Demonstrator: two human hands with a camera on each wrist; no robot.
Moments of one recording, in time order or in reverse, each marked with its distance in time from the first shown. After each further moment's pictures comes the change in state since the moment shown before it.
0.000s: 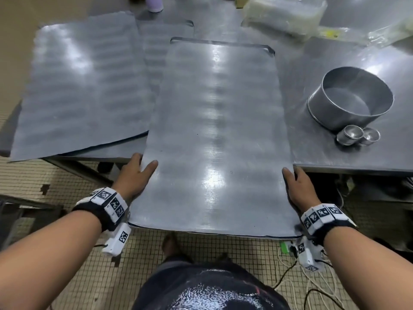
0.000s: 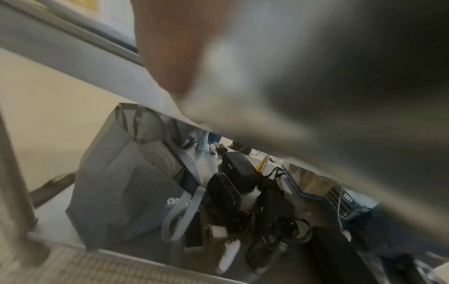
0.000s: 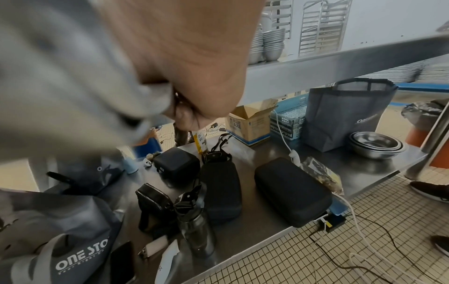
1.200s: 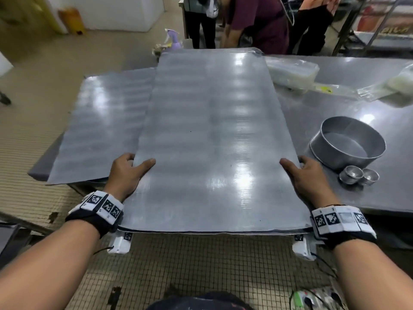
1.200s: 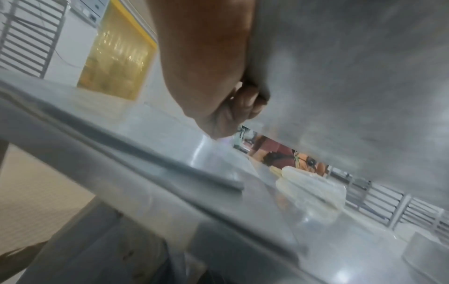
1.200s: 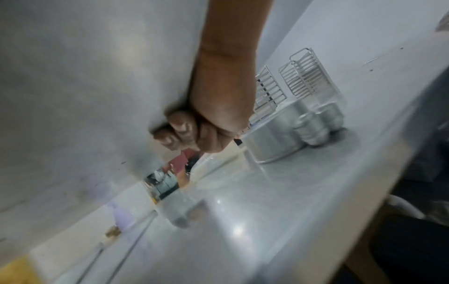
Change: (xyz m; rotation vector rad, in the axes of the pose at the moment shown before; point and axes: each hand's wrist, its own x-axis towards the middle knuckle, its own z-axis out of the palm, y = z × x) left_hand 0.004 0.037 -0.099 -0.427 0.275 0.157; right_hand 0.003 -0.146 -0.031 0.161 0.100 -0.228
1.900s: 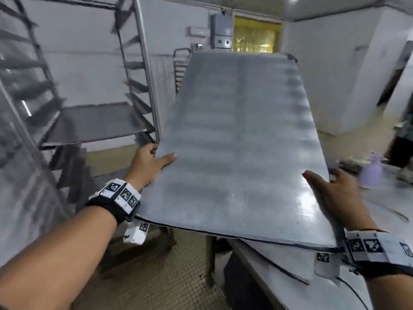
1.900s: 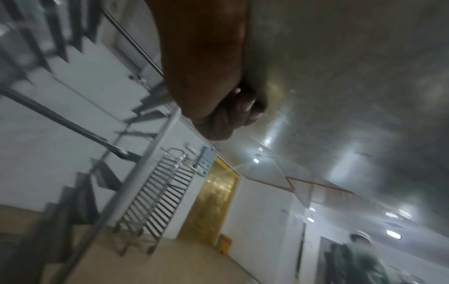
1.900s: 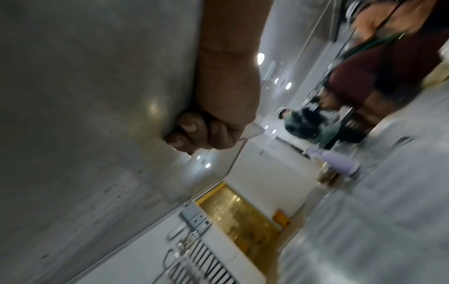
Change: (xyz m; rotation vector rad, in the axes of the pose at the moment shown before) left_hand -0.095 0.065 -0.304 0.050 0.906 0.094; right_hand 0.049 -0.328 0.262 0.210 -0.575 -0.758
